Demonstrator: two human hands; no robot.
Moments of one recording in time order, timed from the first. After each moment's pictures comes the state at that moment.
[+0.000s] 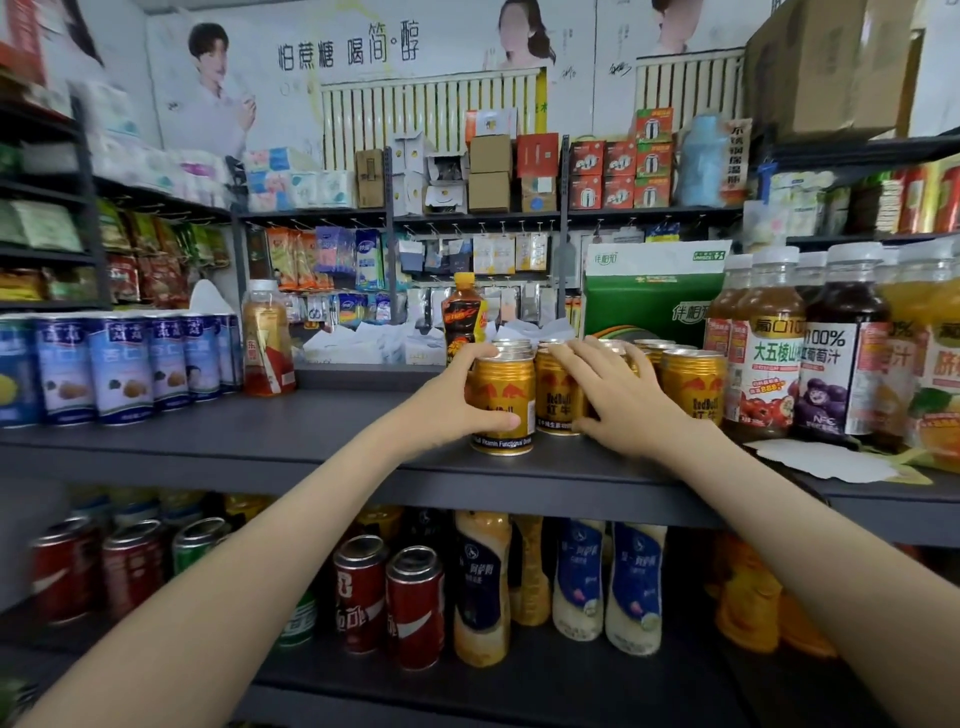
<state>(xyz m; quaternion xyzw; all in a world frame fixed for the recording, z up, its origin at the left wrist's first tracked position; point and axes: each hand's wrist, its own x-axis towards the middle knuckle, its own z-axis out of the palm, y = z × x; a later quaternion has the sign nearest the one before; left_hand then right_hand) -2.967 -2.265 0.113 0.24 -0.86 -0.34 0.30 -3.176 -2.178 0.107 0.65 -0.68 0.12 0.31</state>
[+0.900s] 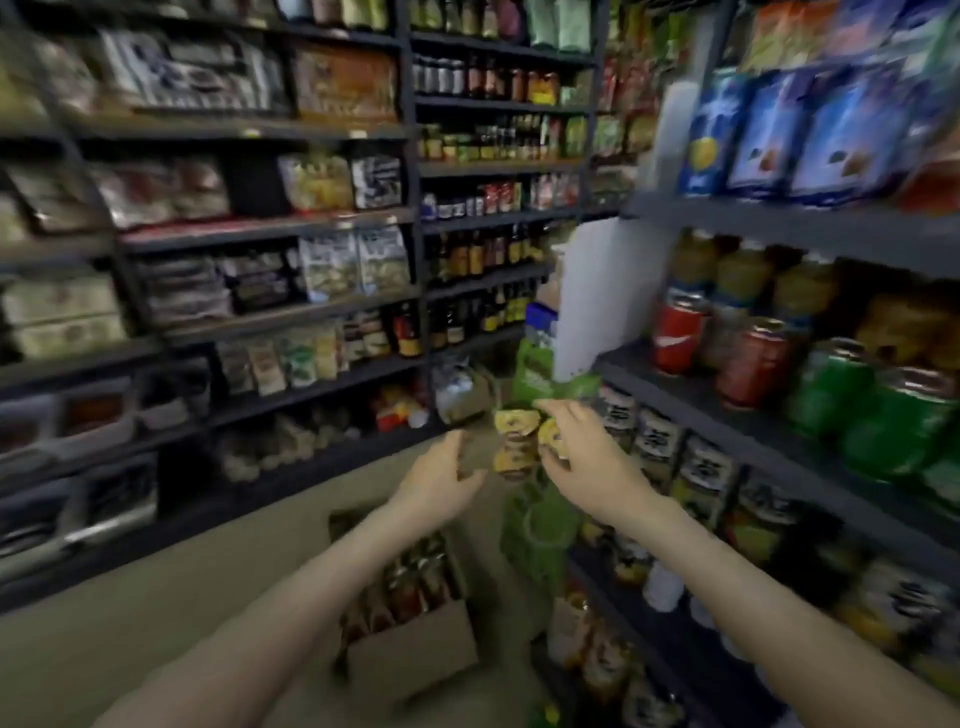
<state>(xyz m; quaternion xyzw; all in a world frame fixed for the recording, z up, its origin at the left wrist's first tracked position) -2.387 -2.202 -0.157 0.73 -0.58 -0.22 0.29 -2.575 -2.269 -0.129 0.89 -0.37 0.22 -0.12</state>
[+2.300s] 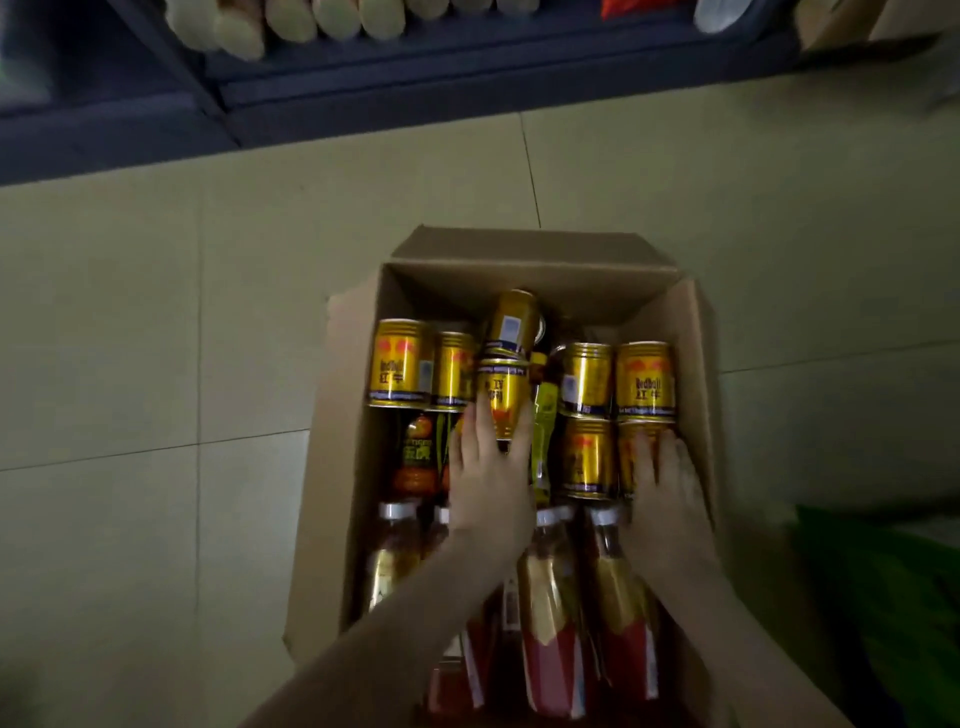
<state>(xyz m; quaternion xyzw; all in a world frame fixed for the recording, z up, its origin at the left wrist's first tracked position) -1.980 -2.554 -0.939 0.88 -0.35 -0.31 0.01 -2.115 -2.660 -0.961 0.85 -0.44 -0.22 -0.19</state>
